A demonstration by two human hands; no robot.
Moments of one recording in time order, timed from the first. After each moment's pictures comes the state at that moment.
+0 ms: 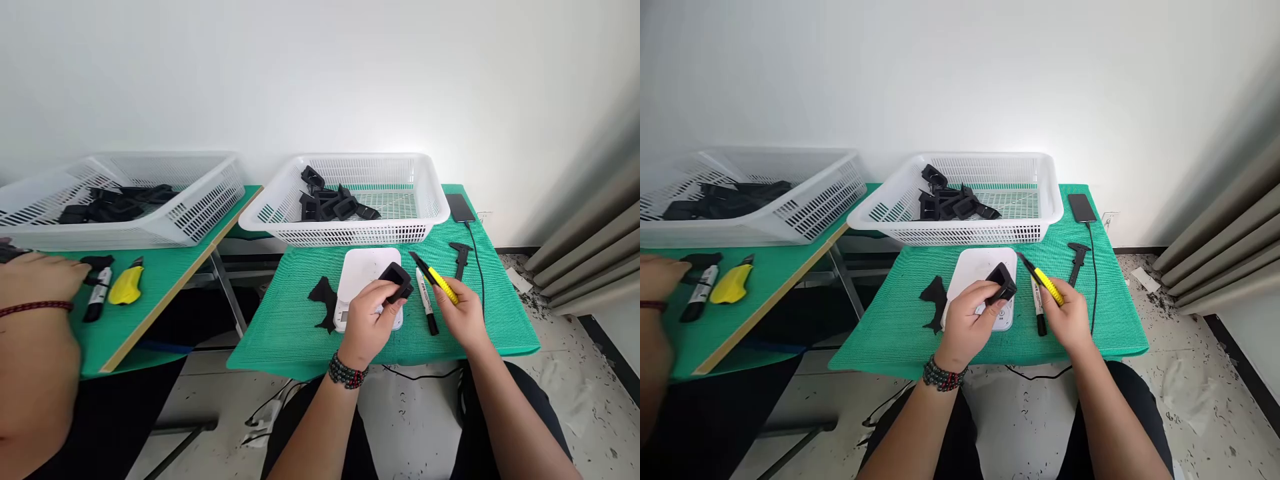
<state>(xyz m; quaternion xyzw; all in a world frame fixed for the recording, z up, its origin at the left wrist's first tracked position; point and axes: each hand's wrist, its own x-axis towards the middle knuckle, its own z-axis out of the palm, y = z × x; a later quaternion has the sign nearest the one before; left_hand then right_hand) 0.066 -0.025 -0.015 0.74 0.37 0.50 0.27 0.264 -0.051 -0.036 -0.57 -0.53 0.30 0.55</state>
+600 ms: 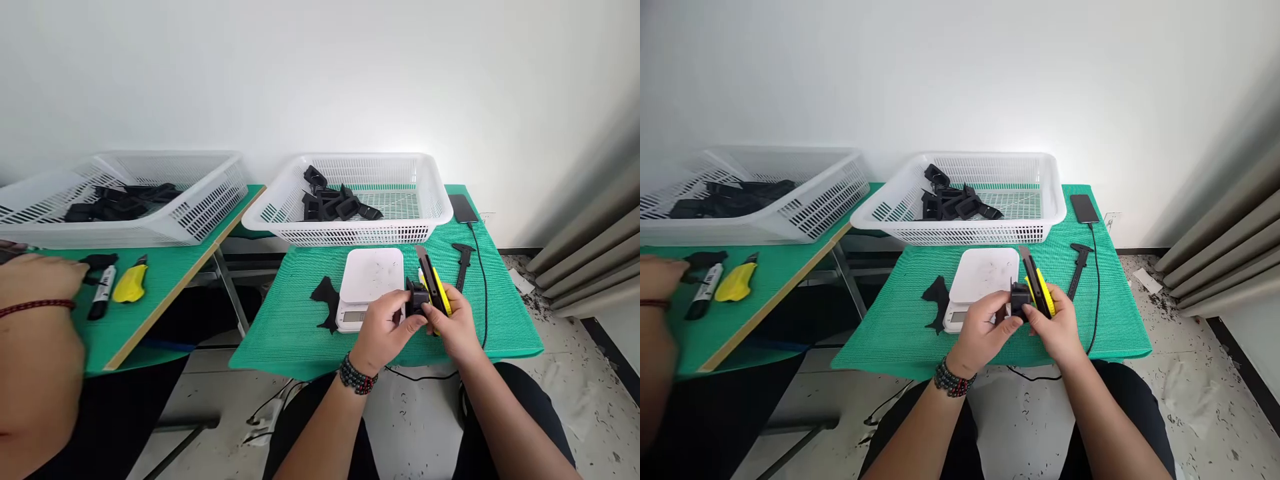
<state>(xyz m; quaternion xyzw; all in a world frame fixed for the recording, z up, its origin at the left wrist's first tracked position) 0.077 -0.035 -0.014 0.74 0.34 0.44 0.37 0.235 -0.059 -0.037 -0.47 -0.40 0.50 0.60</state>
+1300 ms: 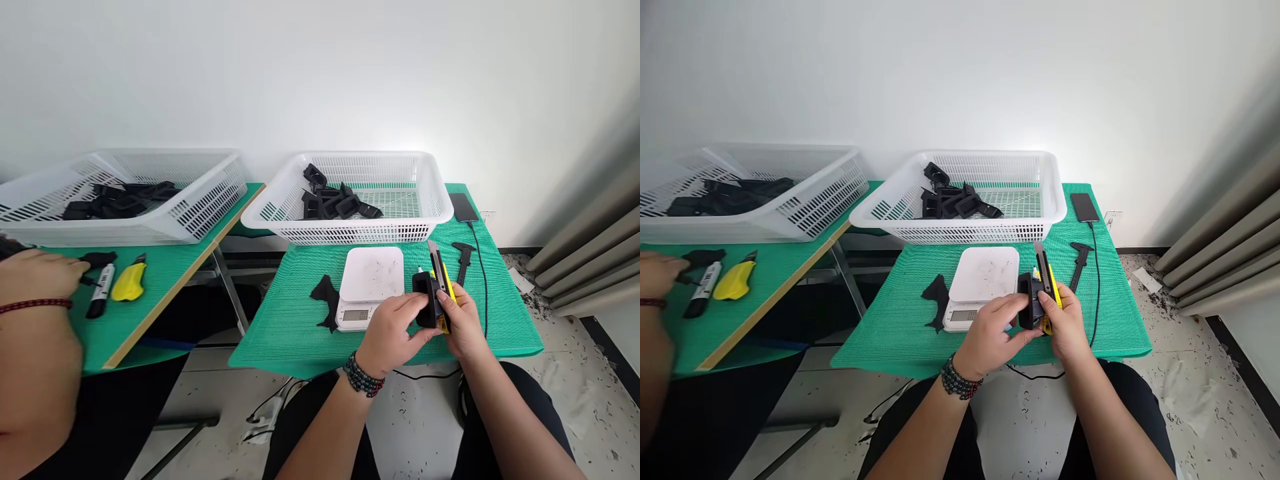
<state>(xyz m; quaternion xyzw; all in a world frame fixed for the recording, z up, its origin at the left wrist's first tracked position) 0.086 -0.039 -0.021 0.83 0.30 0.40 0.23 0.239 -0.058 -0.034 -0.46 -0.29 0.54 0.64</state>
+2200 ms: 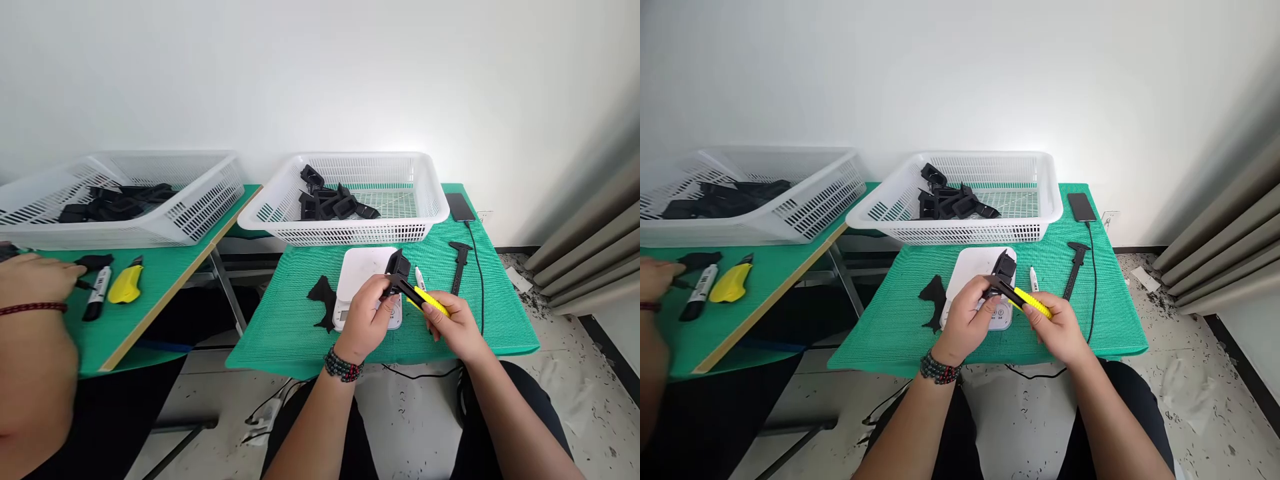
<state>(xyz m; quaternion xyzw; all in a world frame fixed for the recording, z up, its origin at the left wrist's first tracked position) 0.062 -0.017 -0.020 0.77 0.35 0.47 0.25 0.253 -0.065 -0.027 -0.47 -0.52 0.50 0.52</state>
